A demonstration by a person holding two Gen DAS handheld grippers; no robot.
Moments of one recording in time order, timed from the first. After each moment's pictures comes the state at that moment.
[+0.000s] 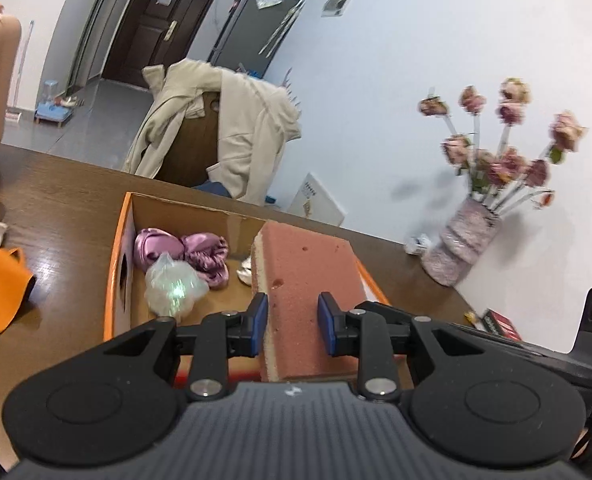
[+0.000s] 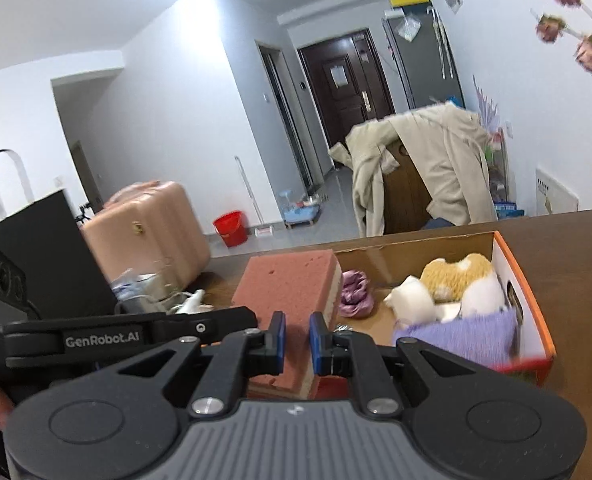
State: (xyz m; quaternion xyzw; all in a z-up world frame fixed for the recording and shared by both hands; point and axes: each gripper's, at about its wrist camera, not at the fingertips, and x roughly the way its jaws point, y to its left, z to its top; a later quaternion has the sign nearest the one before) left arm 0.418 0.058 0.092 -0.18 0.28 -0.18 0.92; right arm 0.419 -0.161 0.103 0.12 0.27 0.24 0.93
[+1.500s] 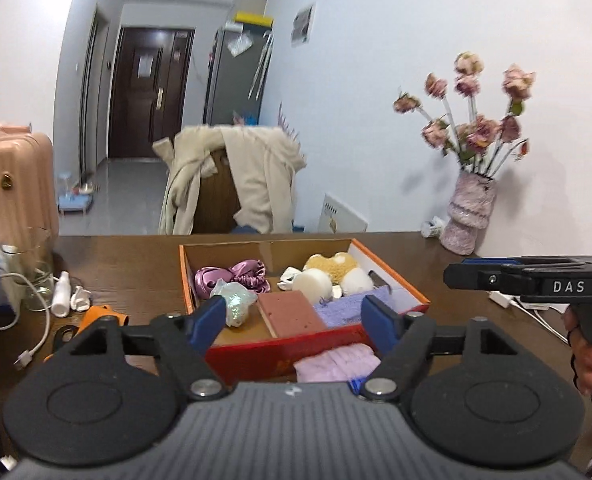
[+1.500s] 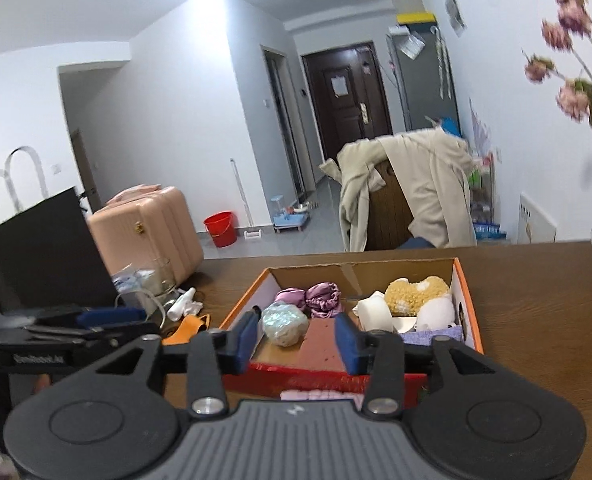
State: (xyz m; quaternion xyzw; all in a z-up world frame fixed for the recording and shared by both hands) left arm 0.278 0.076 0.138 -0.03 0.21 -0.16 0.96; right arm 0.318 -0.197 0.149 0.06 0.23 0.23 0.95
